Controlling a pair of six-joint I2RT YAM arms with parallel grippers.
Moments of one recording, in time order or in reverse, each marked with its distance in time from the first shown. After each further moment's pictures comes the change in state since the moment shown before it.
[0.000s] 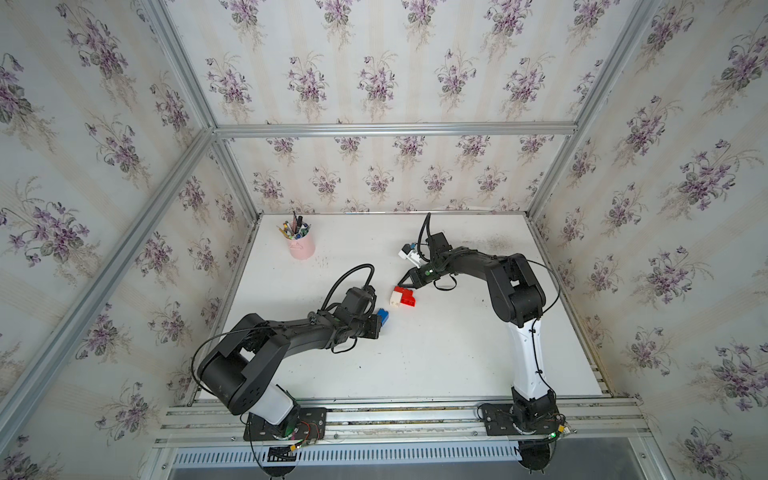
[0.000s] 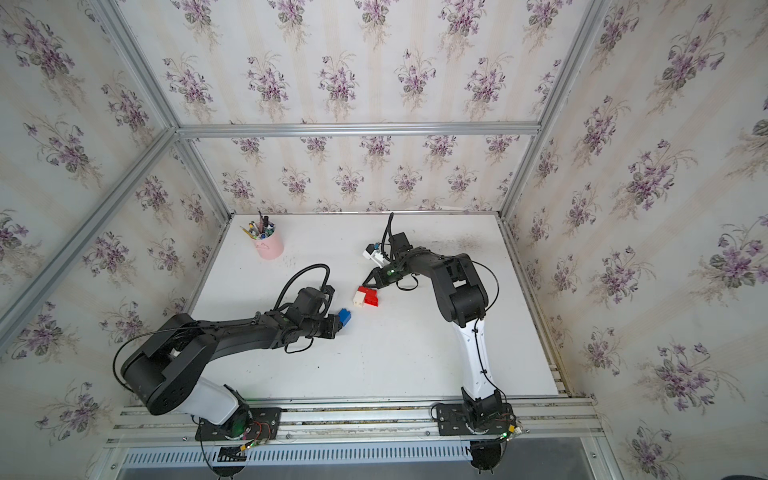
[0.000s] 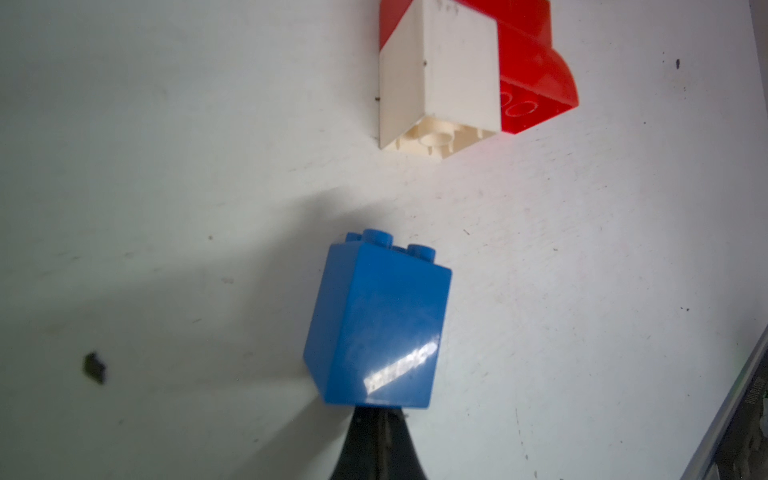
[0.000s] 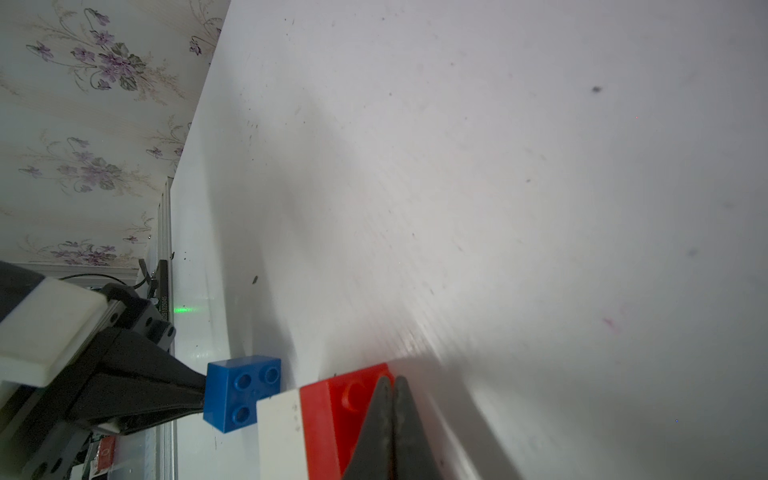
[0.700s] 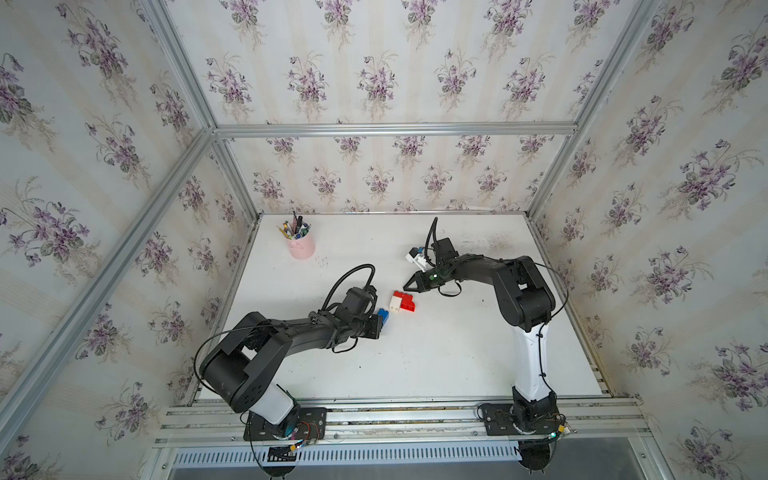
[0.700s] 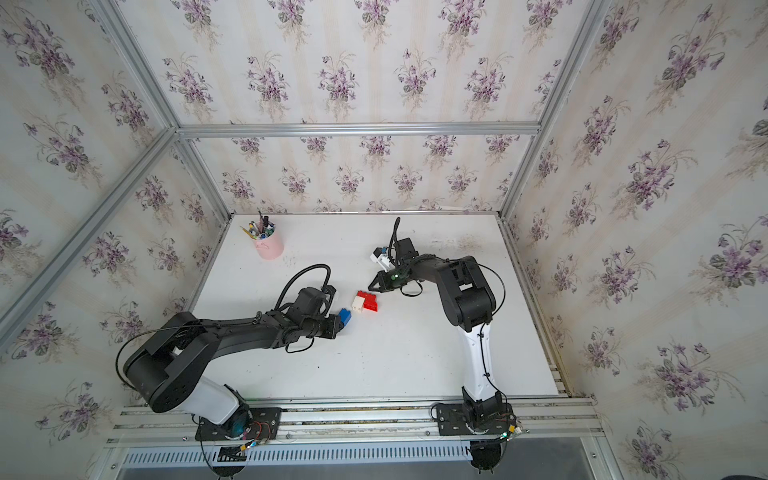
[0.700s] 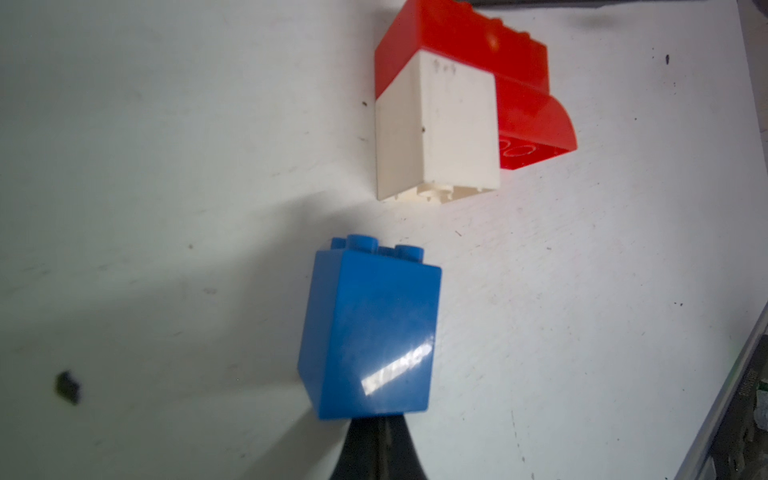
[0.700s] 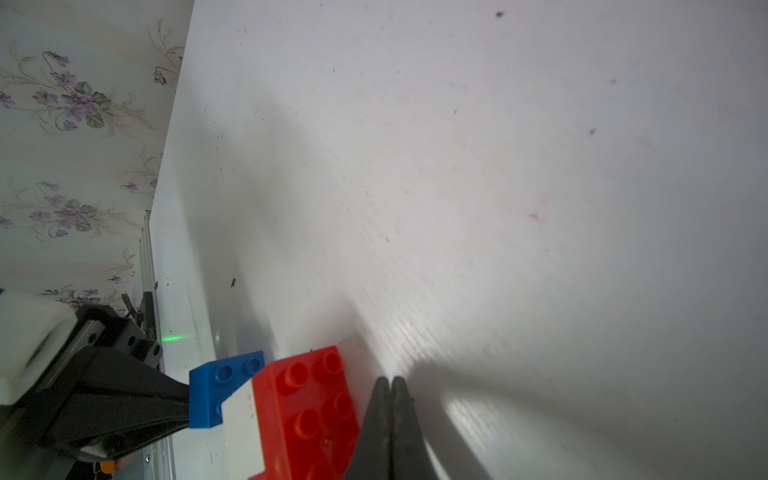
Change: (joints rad) left arm 0.000 0.011 0.000 0.022 0.018 0.015; right arm -0.007 -0.076 -0.158 0.126 0.066 0.142
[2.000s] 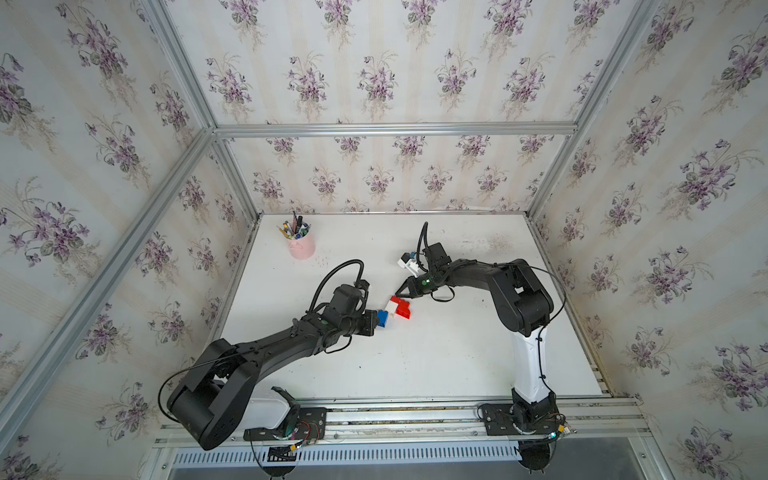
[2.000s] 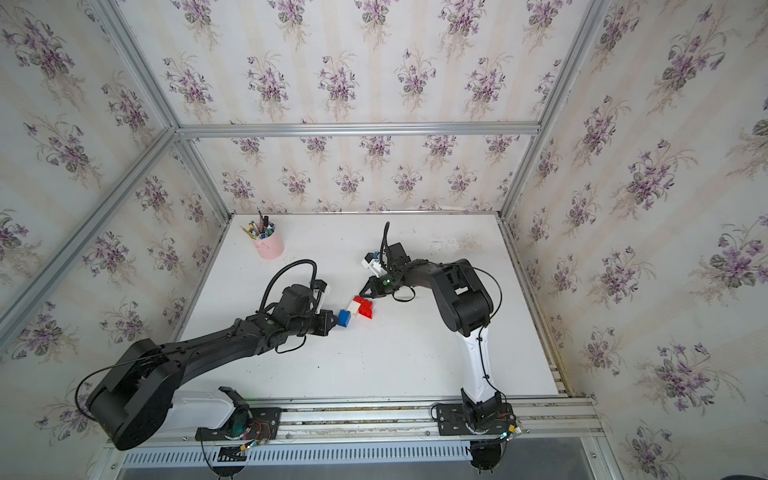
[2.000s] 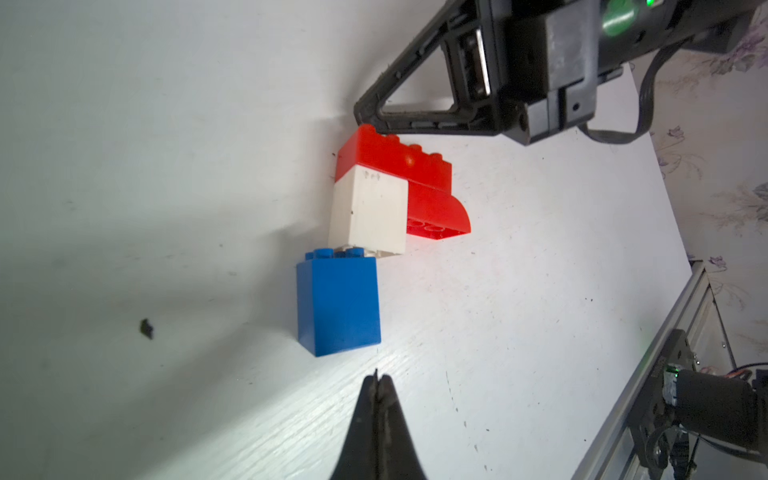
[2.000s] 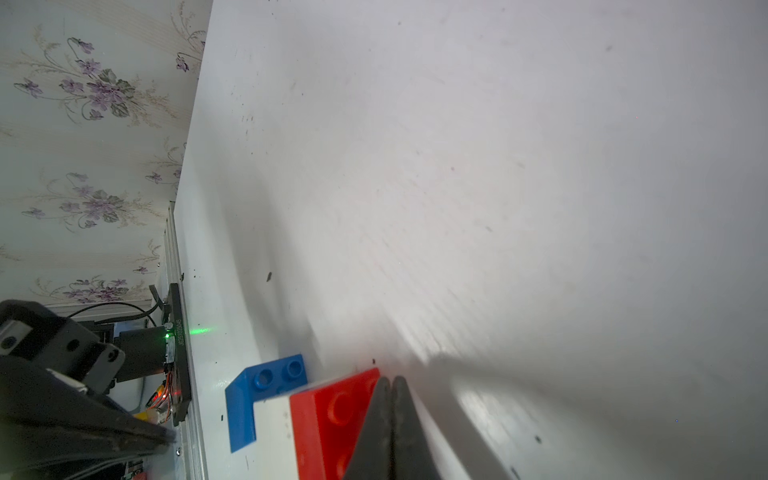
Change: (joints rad) left arm 0.047 -0.214 -0.001 -0.109 0.018 -0.025; right arm 0.068 -0.021 -0.032 0.047 -0.003 0.074
